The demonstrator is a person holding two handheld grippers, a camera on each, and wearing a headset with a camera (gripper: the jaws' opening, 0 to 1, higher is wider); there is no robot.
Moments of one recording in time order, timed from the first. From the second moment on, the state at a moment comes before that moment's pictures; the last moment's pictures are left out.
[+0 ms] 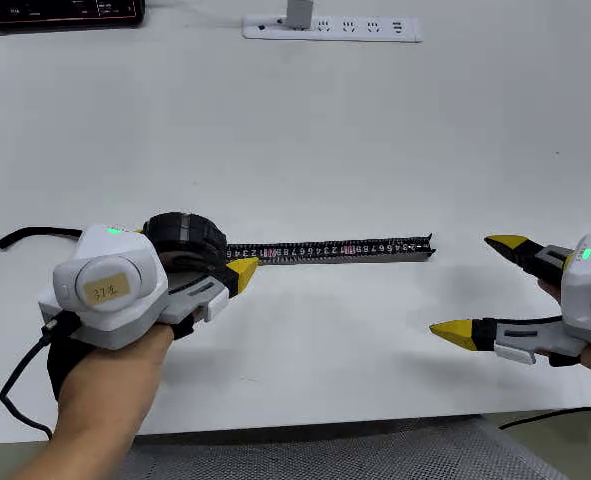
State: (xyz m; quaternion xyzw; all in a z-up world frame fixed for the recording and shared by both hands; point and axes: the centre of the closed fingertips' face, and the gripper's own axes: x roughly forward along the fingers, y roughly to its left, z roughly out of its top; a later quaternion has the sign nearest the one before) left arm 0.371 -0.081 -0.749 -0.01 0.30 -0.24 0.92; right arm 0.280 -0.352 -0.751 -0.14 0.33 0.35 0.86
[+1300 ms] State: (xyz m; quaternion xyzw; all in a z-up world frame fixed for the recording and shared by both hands) left arm 0.385 -0.069 -0.758 -0.02 0.31 -0.18 0.93; right arm 0.320 -0.352 -0.767 -0.21 0.35 0.45 0.79
